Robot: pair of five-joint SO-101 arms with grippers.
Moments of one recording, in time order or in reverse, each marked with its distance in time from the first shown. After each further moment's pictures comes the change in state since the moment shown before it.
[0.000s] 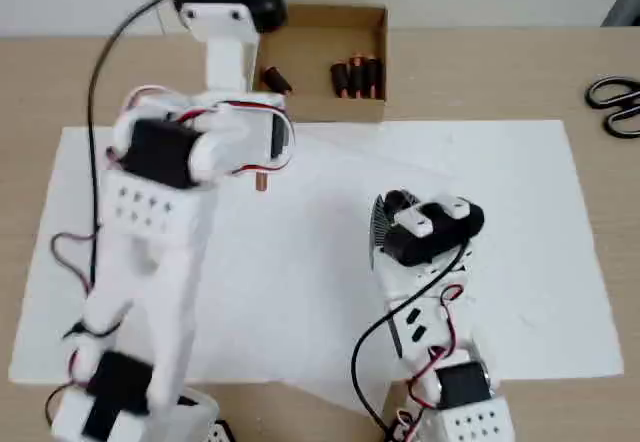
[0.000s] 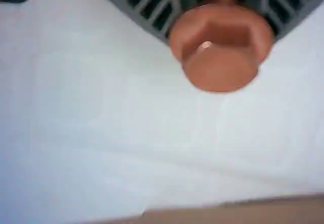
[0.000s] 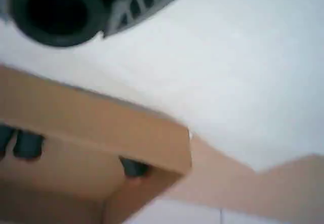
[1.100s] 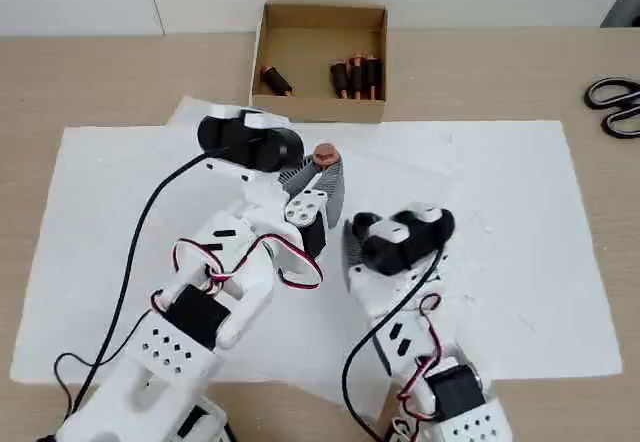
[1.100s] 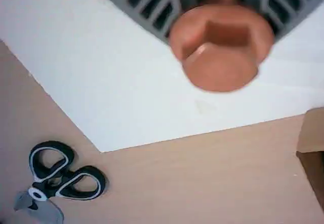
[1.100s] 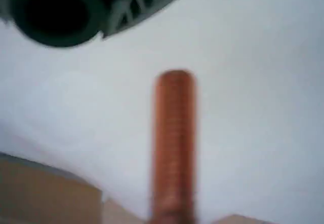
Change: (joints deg) left arm 13.8 -38.7 78.8 -67.3 5.5; right arm -8.6 -0.5 0.1 9.1 -4.4
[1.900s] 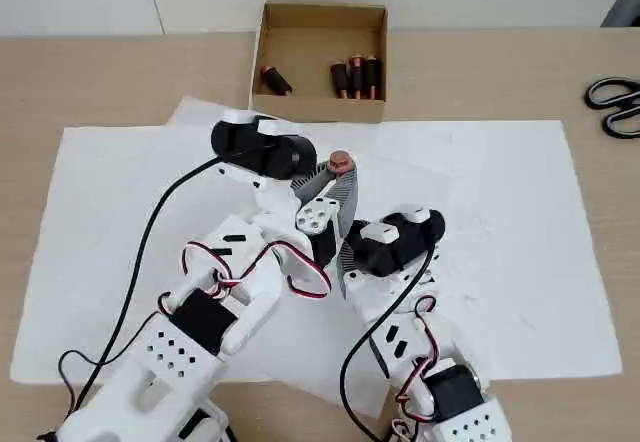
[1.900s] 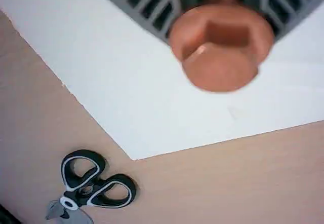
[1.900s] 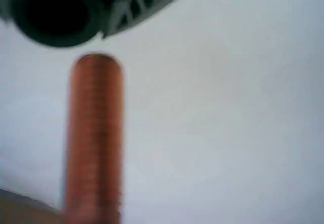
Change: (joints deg) left arm 3.1 0.0 0.5 -0.4 0.4; right arm -1.4 0.0 0.0 2.2 -0.1
